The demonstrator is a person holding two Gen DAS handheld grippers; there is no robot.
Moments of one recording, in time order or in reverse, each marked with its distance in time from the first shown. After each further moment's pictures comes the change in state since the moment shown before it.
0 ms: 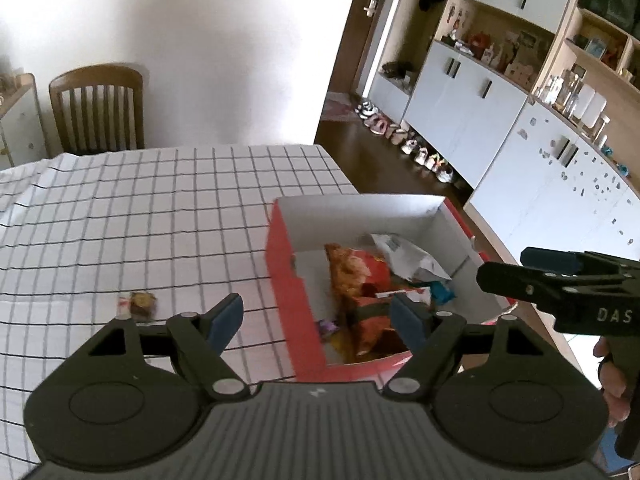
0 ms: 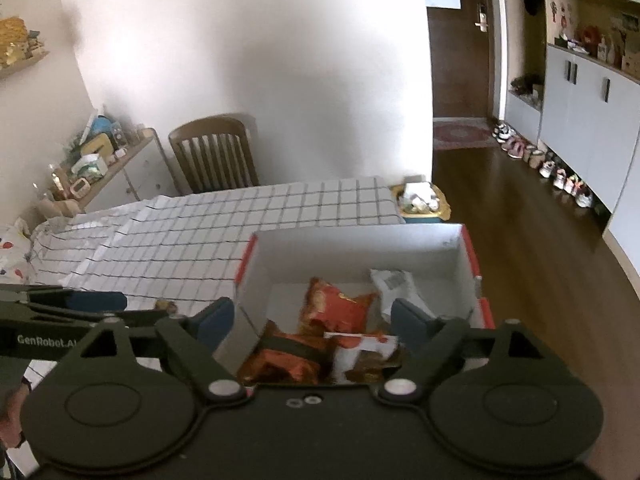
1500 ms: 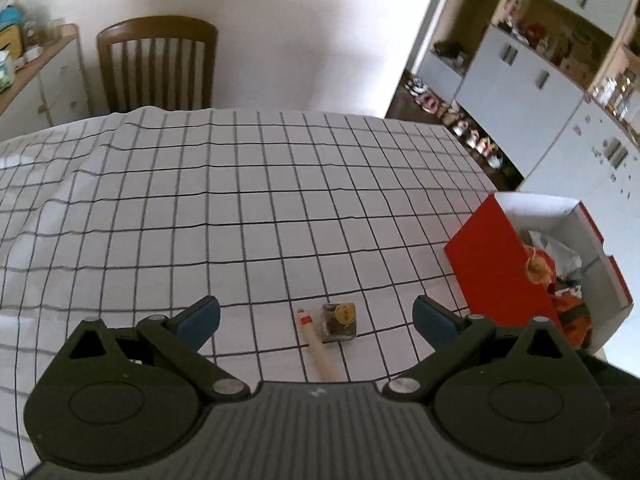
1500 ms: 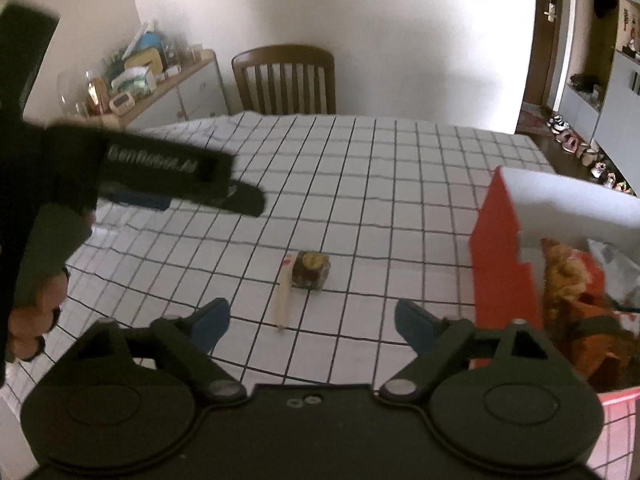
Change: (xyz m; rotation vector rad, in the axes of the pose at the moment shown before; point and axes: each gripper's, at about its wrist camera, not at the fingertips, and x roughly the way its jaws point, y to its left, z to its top) left arm 0.063 0.216 0.016 -0.044 0.110 0.059; right arm 0.144 0.223 -0.052 -0.123 0.144 0.026
